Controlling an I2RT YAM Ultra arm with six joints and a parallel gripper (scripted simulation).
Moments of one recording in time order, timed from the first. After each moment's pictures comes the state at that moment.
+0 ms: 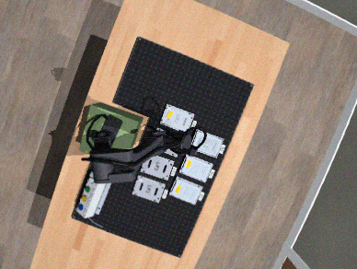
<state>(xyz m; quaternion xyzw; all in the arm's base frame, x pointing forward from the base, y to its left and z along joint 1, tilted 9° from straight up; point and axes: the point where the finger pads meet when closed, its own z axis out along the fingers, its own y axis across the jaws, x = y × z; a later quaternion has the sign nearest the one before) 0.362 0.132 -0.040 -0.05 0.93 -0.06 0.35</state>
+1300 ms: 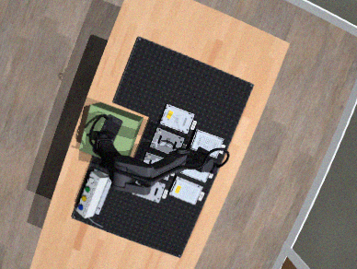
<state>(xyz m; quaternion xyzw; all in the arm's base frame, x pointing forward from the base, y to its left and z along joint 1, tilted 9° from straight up) 0.478 0.107 -0.036 -0.07 0.93 -0.06 0.35</state>
